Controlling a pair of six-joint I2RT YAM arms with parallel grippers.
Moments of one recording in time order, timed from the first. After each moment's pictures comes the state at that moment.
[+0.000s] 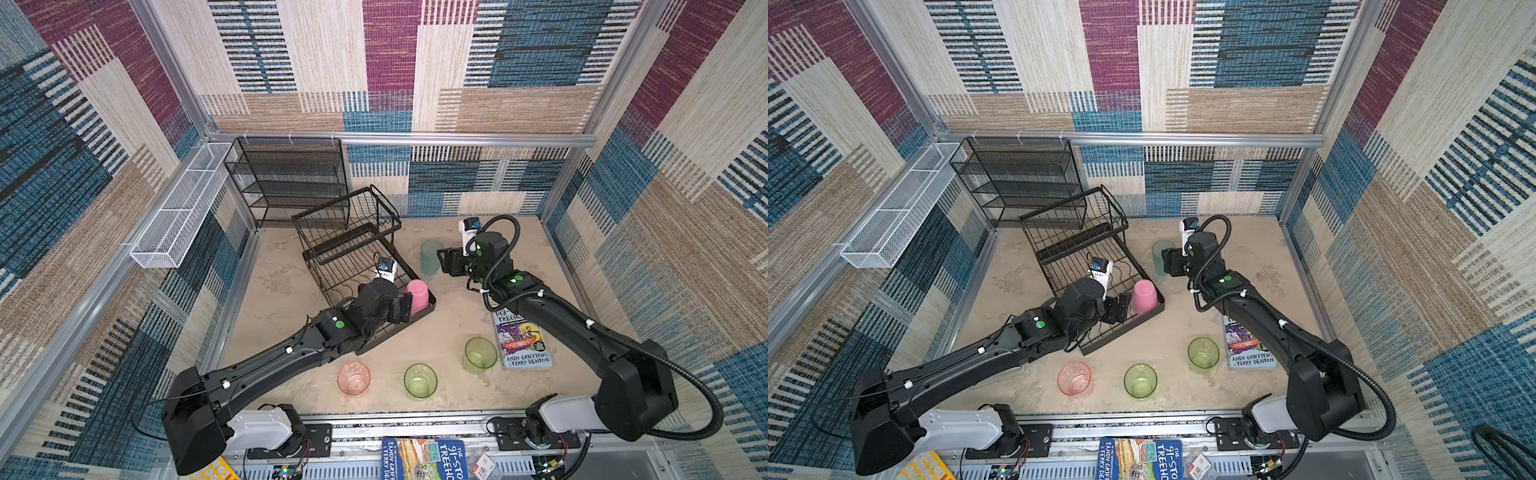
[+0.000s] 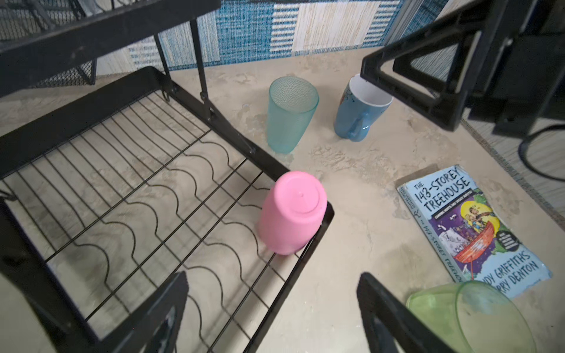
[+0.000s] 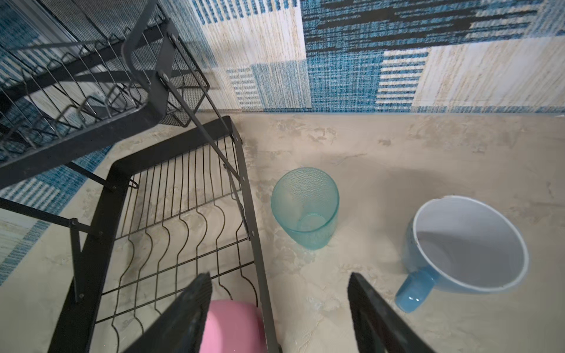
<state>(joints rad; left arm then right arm) -0.90 1.26 1.02 -0.39 -0.39 -0.43 0.43 1.44 1.10 -0.16 0.02 0.27</state>
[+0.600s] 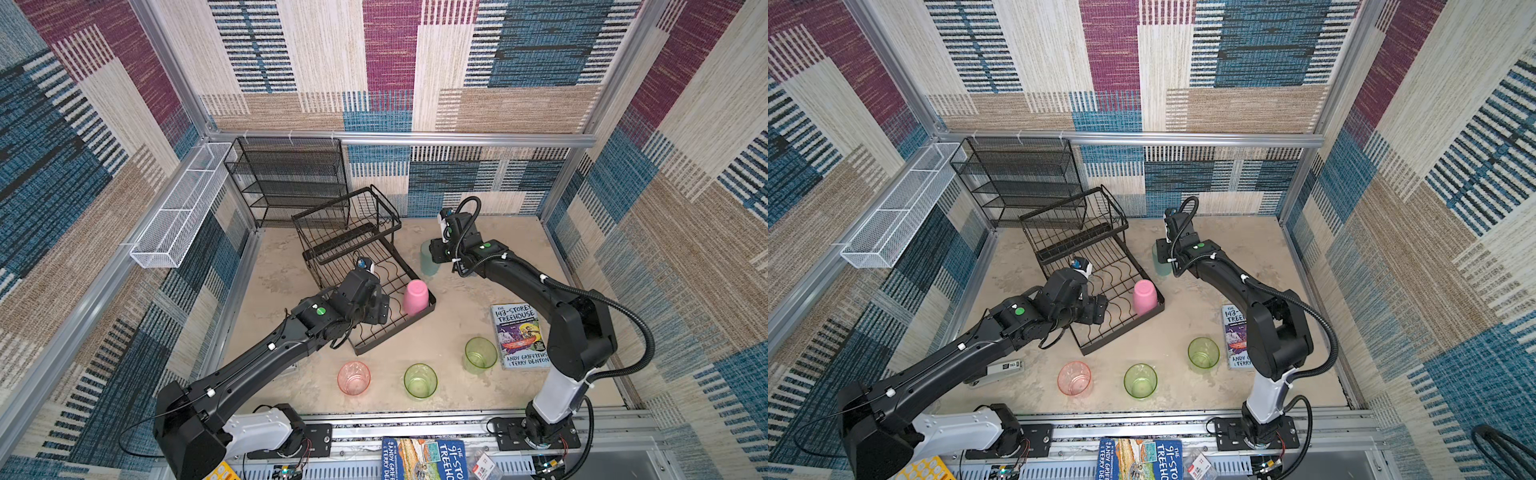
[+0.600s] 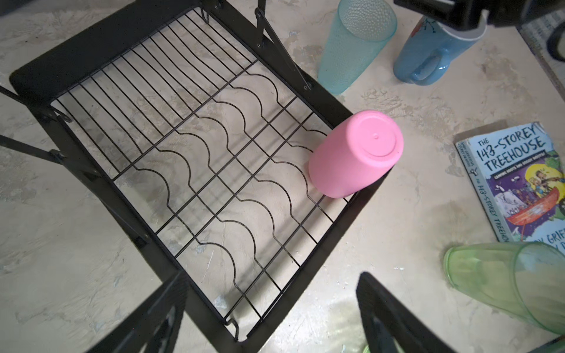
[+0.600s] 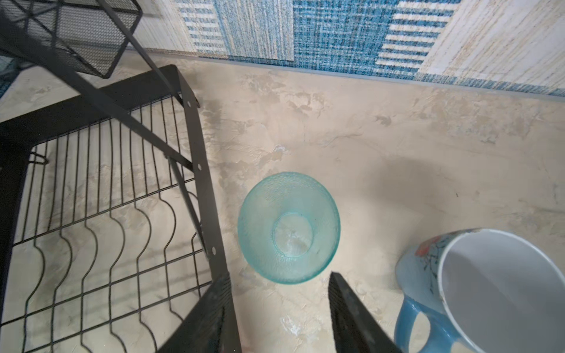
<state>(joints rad) -0.77 1.23 1.09 -0.70 -0.26 -0.42 0.44 1.81 1.49 -0.42 0.11 0.22</state>
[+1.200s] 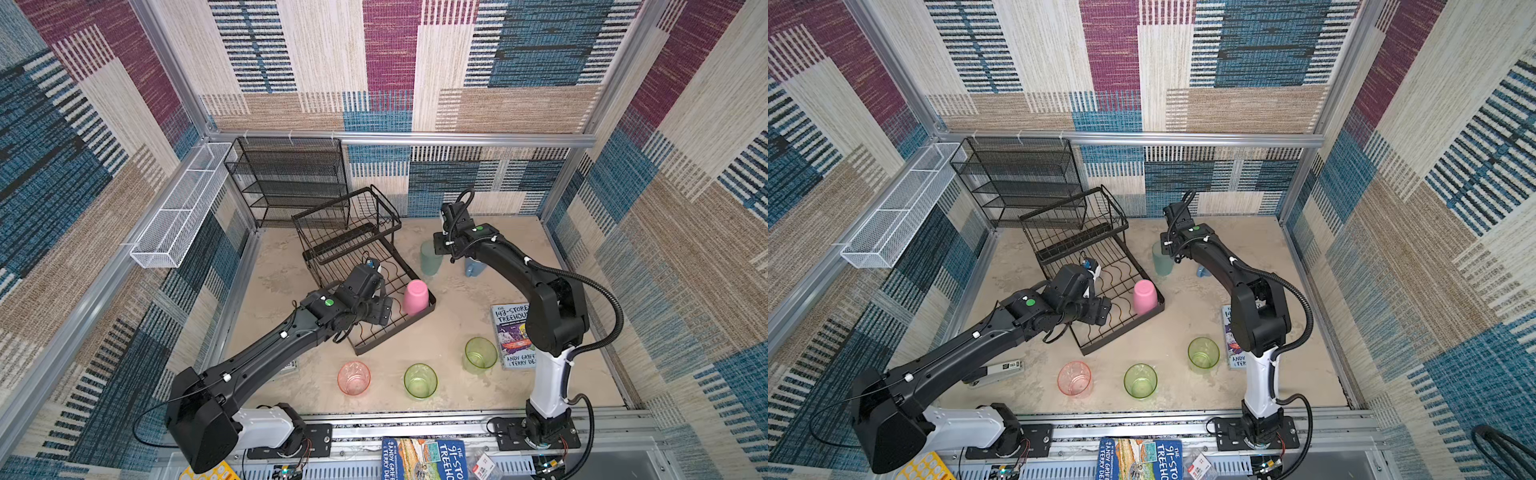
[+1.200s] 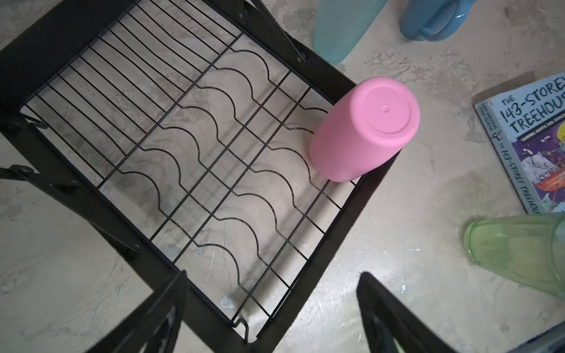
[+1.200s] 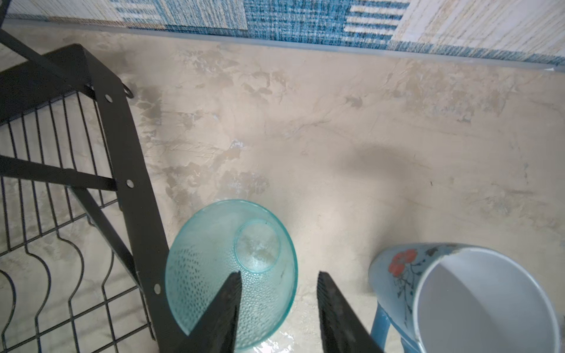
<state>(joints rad) -0.73 1.31 1.11 -0.71 -0.20 -0.33 0.39 1.99 1.73 -0.62 0.15 0.23</state>
